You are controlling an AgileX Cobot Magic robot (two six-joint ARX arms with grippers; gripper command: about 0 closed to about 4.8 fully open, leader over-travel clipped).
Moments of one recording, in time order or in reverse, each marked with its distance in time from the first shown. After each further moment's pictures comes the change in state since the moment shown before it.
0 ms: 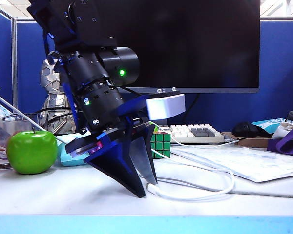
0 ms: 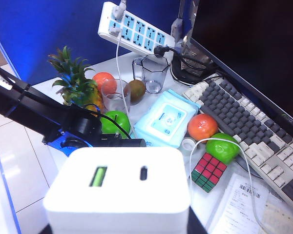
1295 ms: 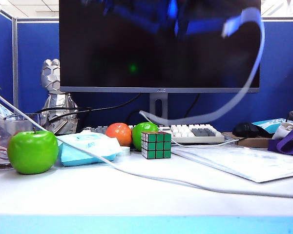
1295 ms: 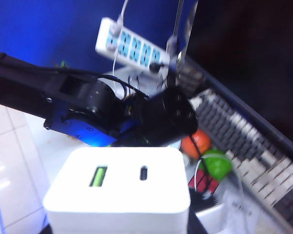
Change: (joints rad) left arm -0.020 0.015 0.500 0.173 0.589 -0.922; right arm 0.000 -0.006 0.000 0.067 0.000 0.000
